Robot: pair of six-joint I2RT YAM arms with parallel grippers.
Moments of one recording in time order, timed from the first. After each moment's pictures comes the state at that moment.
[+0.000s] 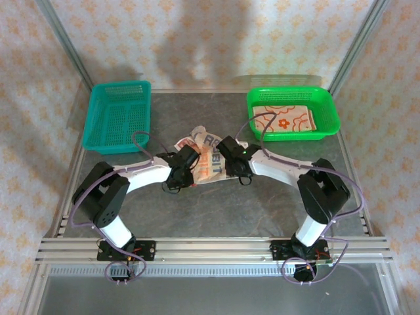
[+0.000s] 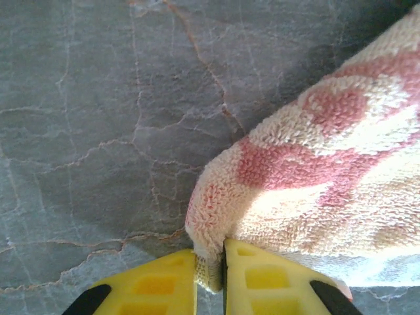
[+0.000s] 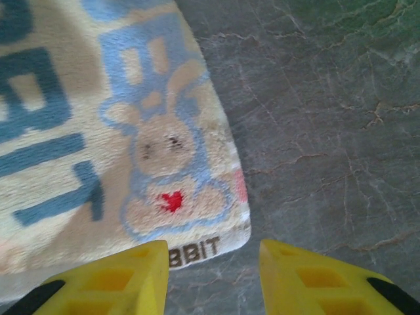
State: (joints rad) left arm -0.60 1.66 0.91 -0.59 -0.10 -0.86; right arm 0.73 1.70 1.10 -0.67 0.25 0.74
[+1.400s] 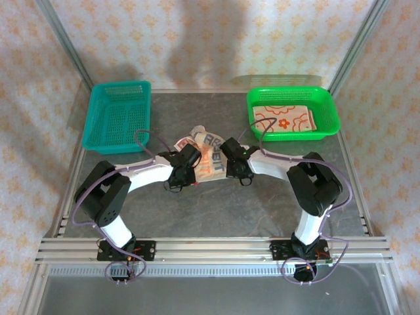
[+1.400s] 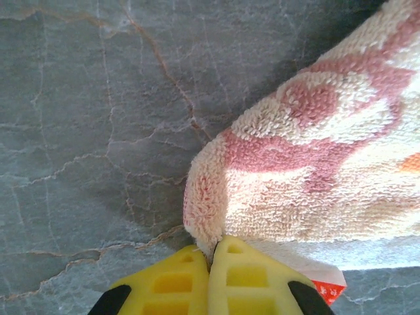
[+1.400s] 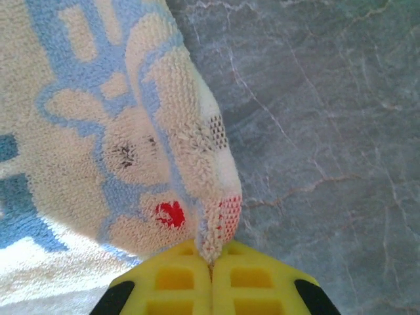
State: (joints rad) left arm -0.60 1.66 0.95 -0.60 -0.10 -0.85; right arm 0.68 1.76 1.05 -0.56 0.18 0.73
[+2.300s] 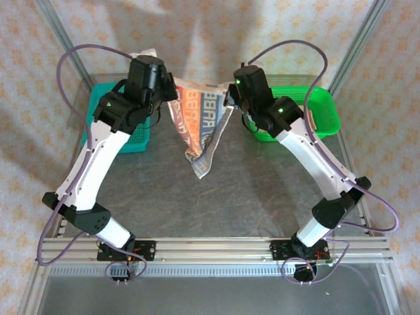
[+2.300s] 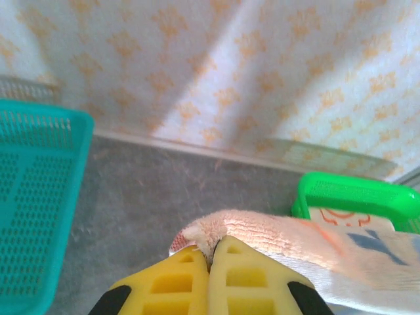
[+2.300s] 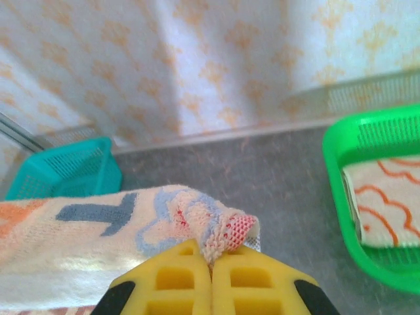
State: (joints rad) left arm -0.46 1.56 2.07 -0.99 -0.37 -0.51; right arm 0.68 1.62 1.96 -0.83 0.38 0.53
